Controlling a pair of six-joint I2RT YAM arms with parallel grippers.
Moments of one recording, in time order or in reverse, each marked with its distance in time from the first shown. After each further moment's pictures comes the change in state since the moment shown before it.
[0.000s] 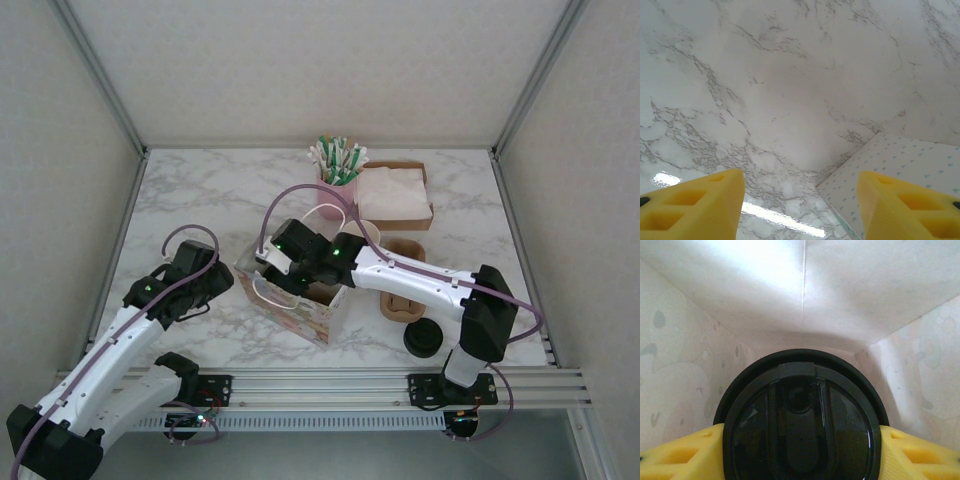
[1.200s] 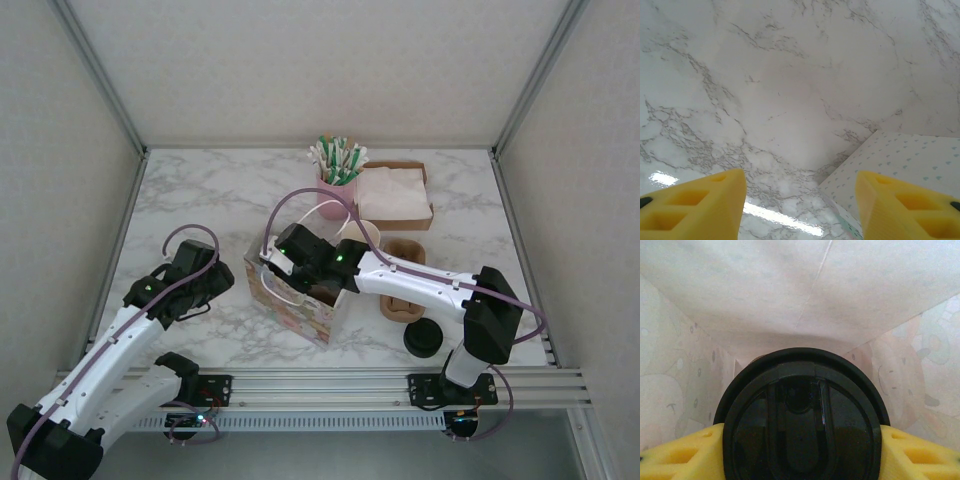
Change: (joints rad) left arm 0.001 0.003 0.000 0.006 0.011 -0.003; right arm 0.000 -0.023 -0.087 0.105 0.080 -0.011
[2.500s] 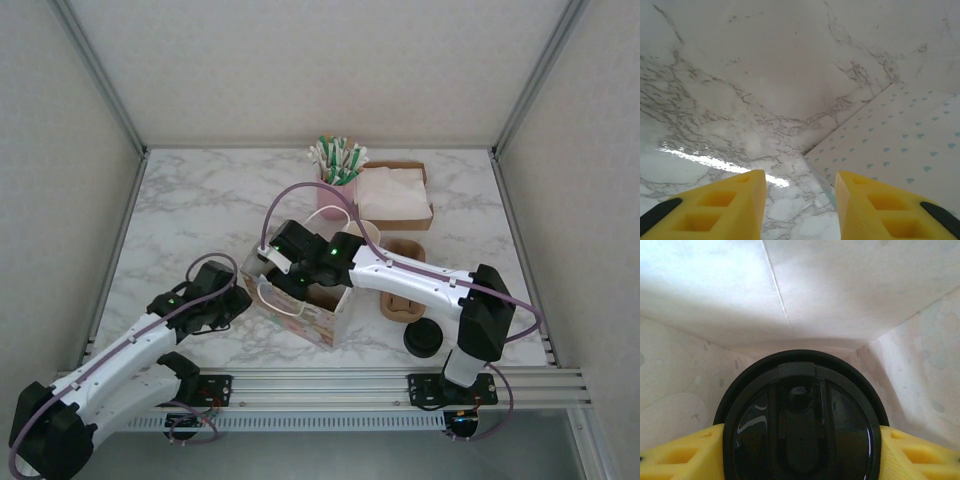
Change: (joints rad) left arm -0.127 0.015 -0.248 0.224 0.179 -0.259; right arm 0.006 0.044 0.110 -0.154 -0.068 0.136
